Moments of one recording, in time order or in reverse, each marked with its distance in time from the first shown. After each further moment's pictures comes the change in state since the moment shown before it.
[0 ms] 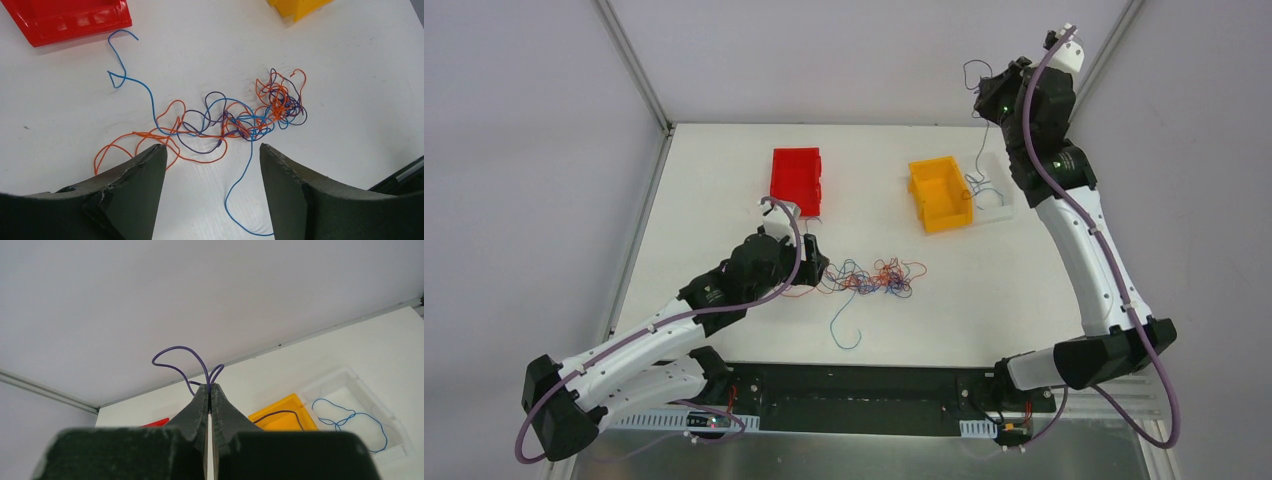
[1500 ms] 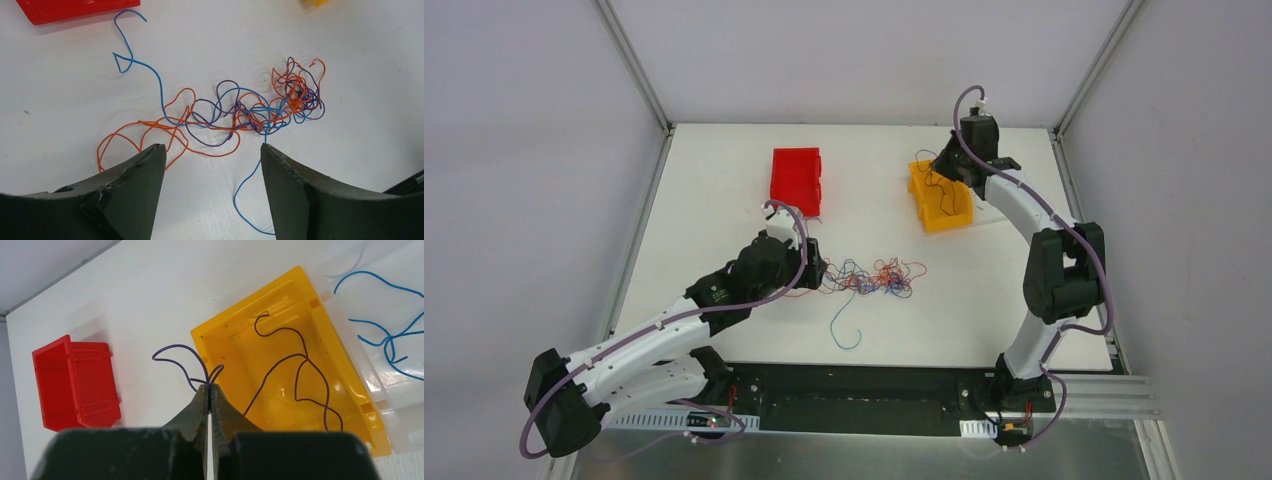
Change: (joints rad) left arm 0.000 0.035 -0.031 -0.006 -0.022 -0.020; right arm -0.089 0.394 -0.282 0.117 -0.314 0.115
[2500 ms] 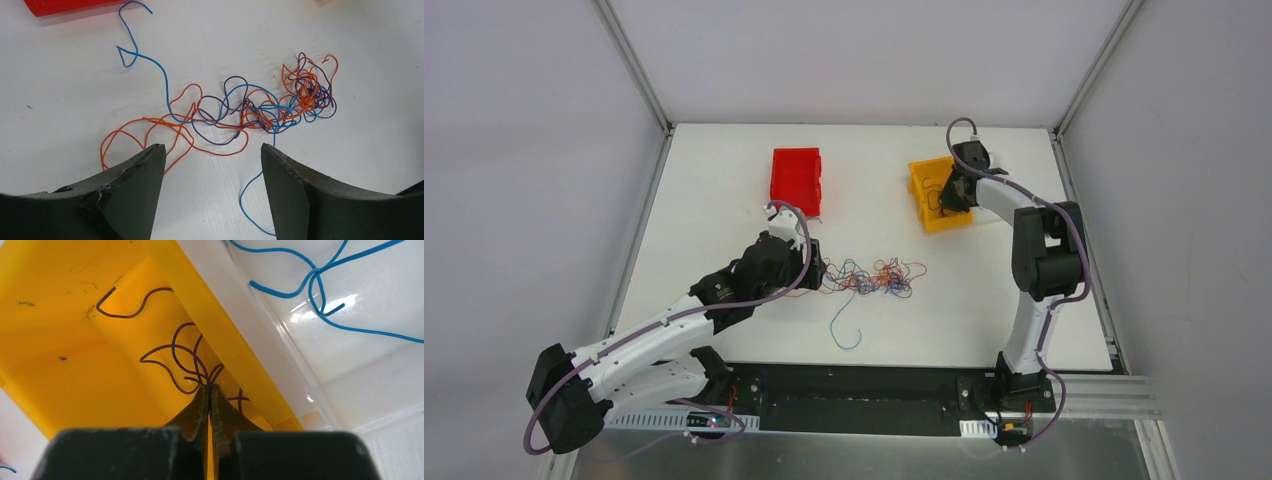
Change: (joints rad) left arm 0.006 0.028 -0.006 0.000 -0.010 0.000; right arm -0.034 0.161 -0.048 -0.126 0.113 -0.013
